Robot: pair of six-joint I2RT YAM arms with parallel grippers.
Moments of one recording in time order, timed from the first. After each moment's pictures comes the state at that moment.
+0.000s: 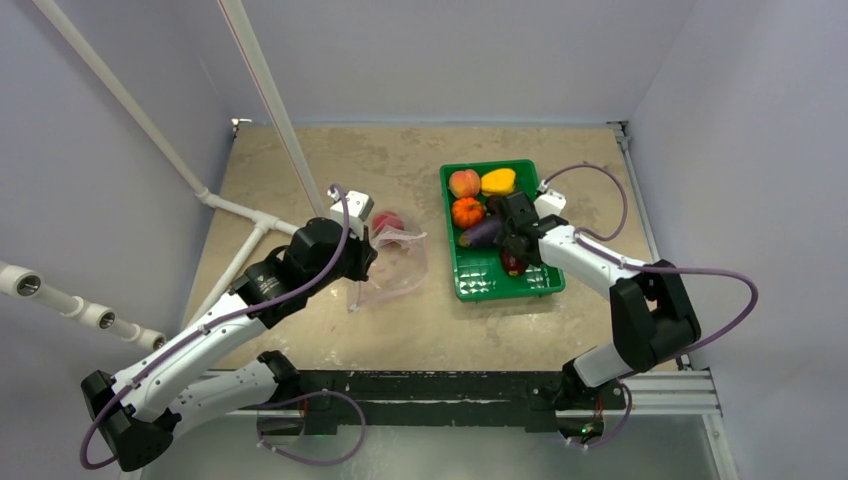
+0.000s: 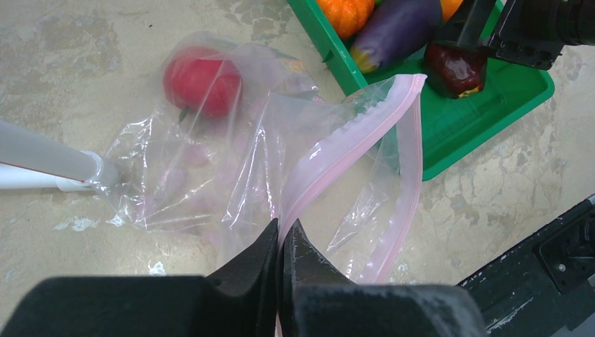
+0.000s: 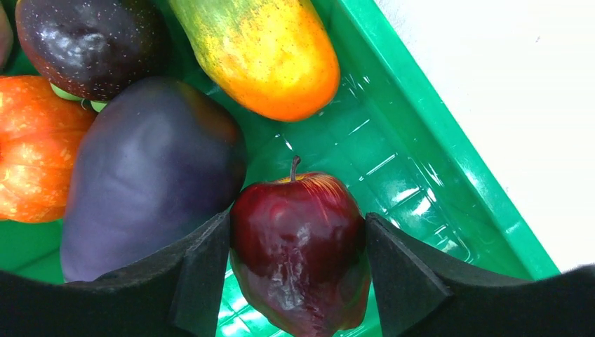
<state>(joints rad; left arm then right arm) -0.77 0.90 0.89 -0.51 -0.19 -0.34 0.46 1.51 0.93 -0.52 0.55 0.93</state>
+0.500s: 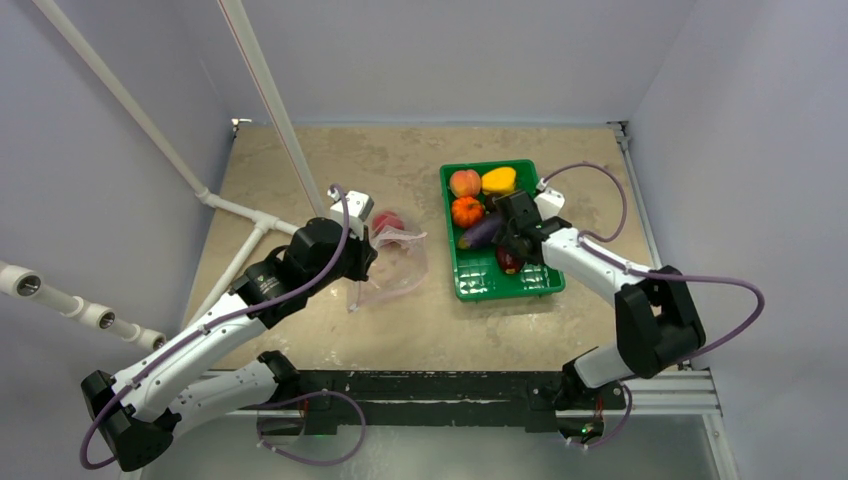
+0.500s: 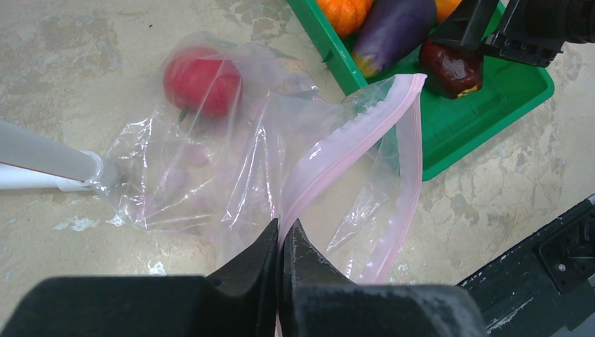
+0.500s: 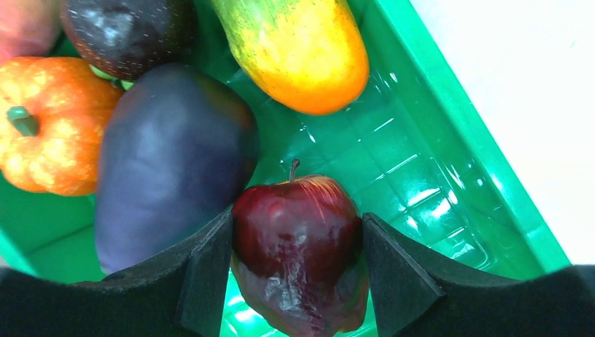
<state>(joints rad) -0.77 0.90 0.89 -0.51 -0.19 -0.34 0.46 1.49 0.92 -0.47 0.50 0.89</state>
